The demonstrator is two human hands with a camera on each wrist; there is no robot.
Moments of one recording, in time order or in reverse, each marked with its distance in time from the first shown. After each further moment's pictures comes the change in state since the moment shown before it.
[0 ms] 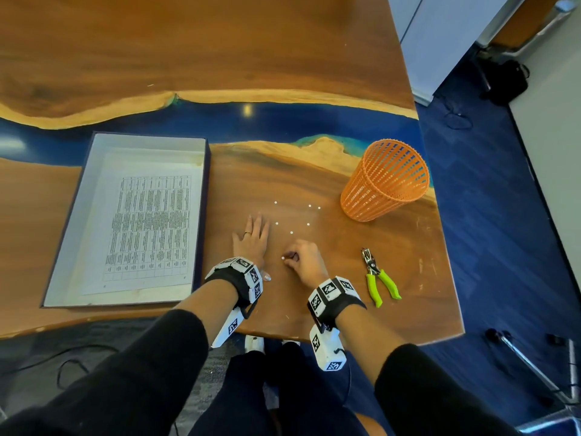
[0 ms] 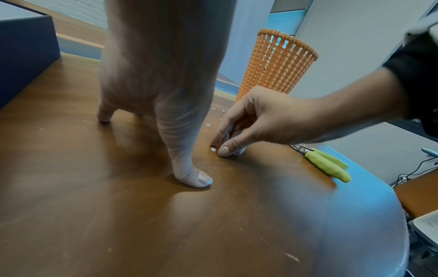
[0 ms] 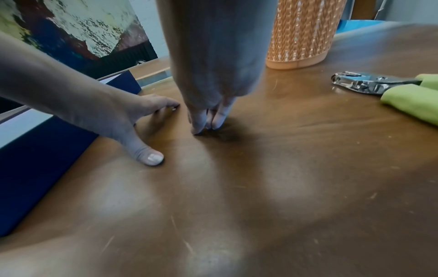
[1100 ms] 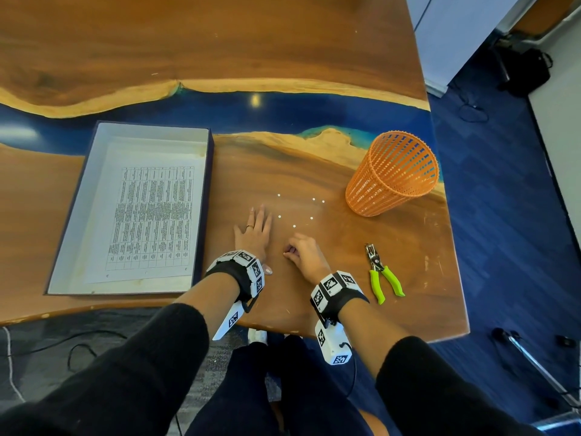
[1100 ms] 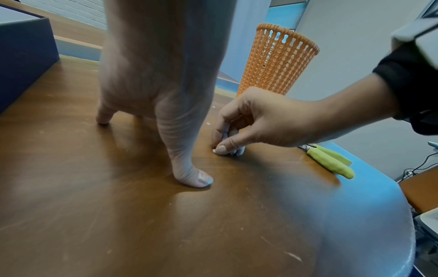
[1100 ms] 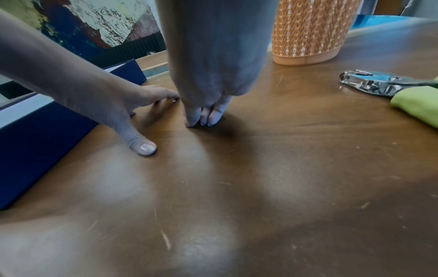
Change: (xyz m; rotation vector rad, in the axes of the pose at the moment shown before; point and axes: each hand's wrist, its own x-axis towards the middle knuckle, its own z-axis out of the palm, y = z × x) left_hand 0.004 0.003 0.003 -0.002 -0.007 -0.029; right_hand 0.004 0.006 0.003 -0.041 -0.041 -0.119
